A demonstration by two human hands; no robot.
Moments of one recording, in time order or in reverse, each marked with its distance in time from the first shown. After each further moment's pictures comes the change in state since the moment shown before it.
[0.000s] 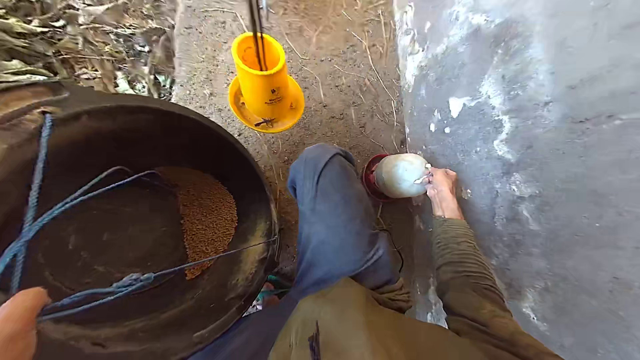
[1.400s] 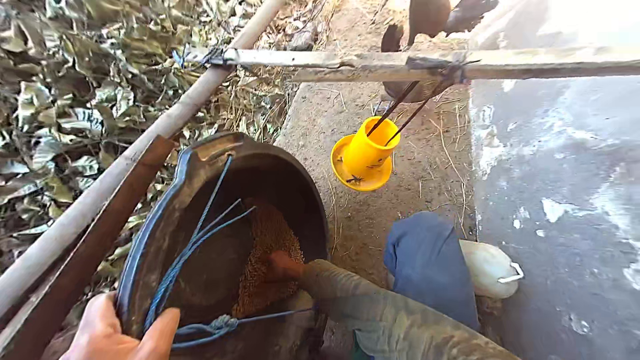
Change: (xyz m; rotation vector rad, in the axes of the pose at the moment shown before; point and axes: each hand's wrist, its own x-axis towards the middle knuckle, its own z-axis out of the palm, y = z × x) left_hand -0.006 0.007 -0.017 0.169 0.098 -0.104; right_hand -0.378 0.217 0.353 -1.056 -1.858 -0.792
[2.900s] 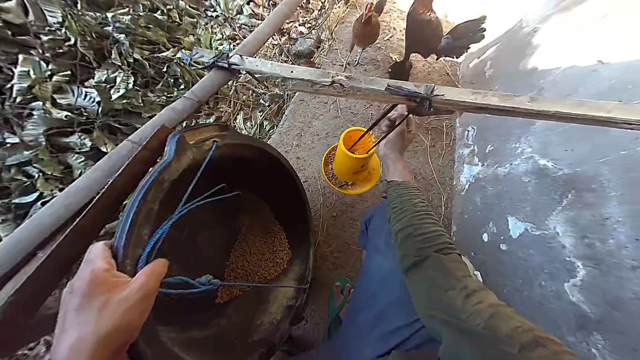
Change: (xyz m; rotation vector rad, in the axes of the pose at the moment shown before) left_hand 0.026 -0.013 0.010 -0.068 0.043 -0.100; right_hand -0.196 -0.031 -0.369 0.714 1.533 -0.495
